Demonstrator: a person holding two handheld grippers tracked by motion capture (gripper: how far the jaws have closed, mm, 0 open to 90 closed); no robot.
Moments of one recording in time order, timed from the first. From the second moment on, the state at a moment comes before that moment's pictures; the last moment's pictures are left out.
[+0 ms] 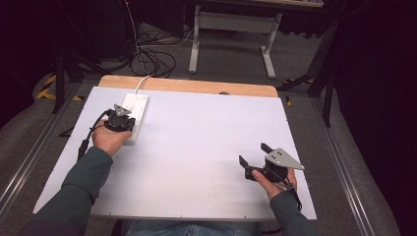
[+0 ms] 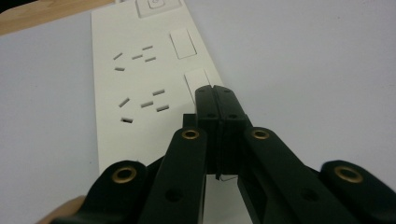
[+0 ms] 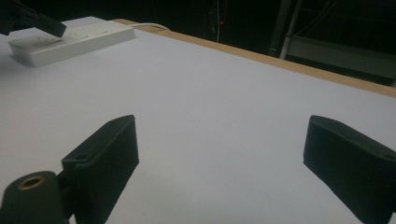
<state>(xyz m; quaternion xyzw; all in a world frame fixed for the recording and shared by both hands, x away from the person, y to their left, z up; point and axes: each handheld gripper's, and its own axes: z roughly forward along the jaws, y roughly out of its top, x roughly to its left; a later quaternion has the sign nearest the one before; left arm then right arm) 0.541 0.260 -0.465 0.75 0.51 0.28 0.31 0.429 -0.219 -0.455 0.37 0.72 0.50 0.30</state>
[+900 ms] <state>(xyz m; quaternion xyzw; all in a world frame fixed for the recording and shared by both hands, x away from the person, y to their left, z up) 0.541 0.256 -0.470 0.77 0.50 0.29 0.29 0.429 -0.219 -0.455 0.37 0.72 0.50 0.30</state>
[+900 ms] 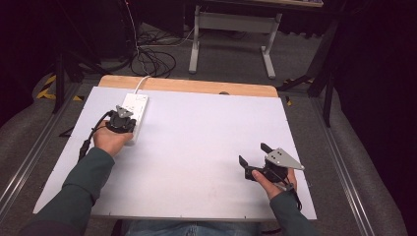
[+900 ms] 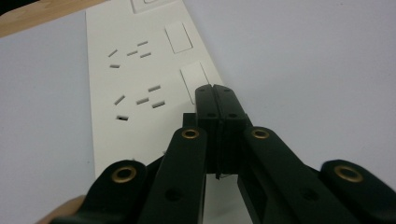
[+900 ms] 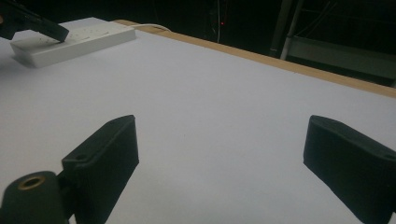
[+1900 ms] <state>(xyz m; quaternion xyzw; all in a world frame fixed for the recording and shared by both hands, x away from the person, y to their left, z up) 0.528 0.267 -0.461 0.71 0.51 0.32 0.37 0.431 -0.215 -0.452 0.36 0.72 0.51 0.30</state>
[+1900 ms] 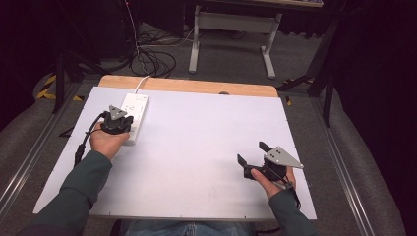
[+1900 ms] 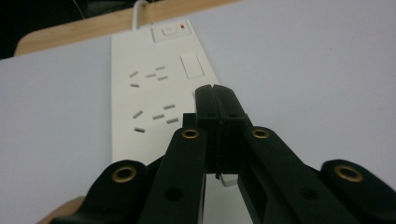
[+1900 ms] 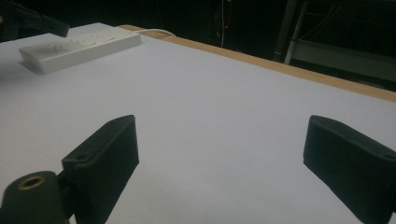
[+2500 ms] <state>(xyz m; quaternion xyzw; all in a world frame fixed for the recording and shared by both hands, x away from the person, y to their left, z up) 0.493 0.285 -0.433 0.63 0.49 0.36 0.48 0.435 -0.209 -0.450 0.36 0.73 0.51 0.30</state>
